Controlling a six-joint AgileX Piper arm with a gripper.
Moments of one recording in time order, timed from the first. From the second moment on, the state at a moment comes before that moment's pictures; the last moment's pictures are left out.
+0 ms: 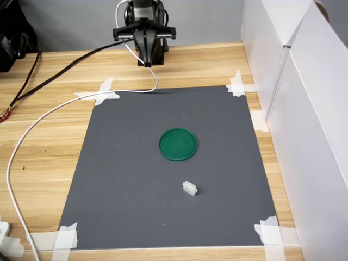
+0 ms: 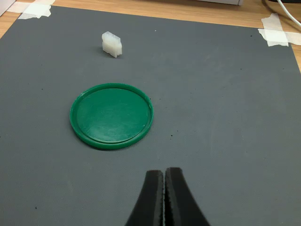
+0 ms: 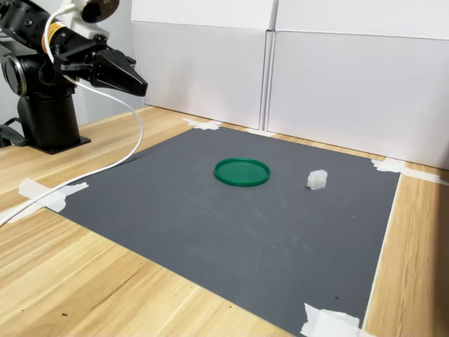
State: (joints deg) arm -8.0 8.3 0.3 55.5 16.8 -64.0
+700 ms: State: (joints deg) arm -8.0 16.3 -4.1 55.3 19.8 -64.0
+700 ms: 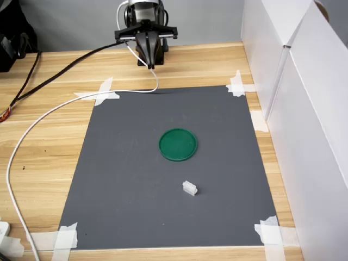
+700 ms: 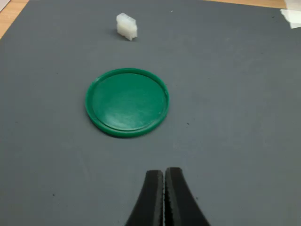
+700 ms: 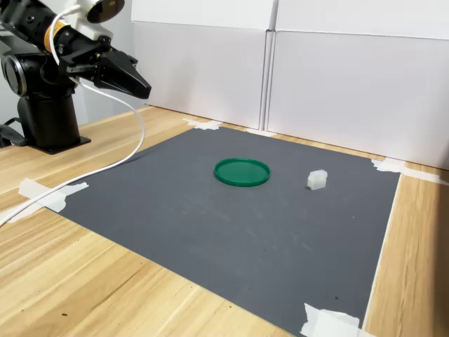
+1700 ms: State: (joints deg) arm -6.2 64.8 -48.2 34.8 39.6 -64.1
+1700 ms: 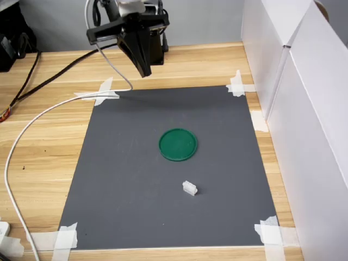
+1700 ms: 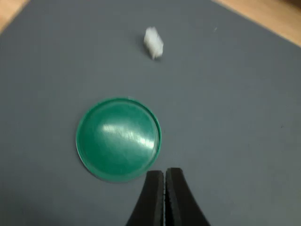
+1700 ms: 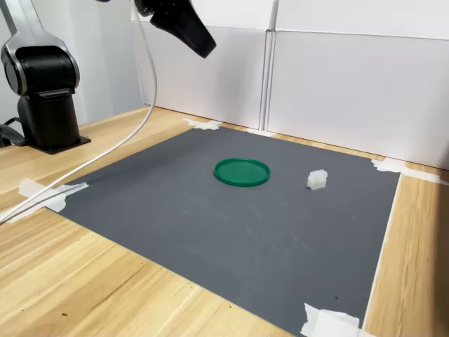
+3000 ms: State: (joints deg) arm 11.2 105.1 -93.1 4.2 67.8 -42.0
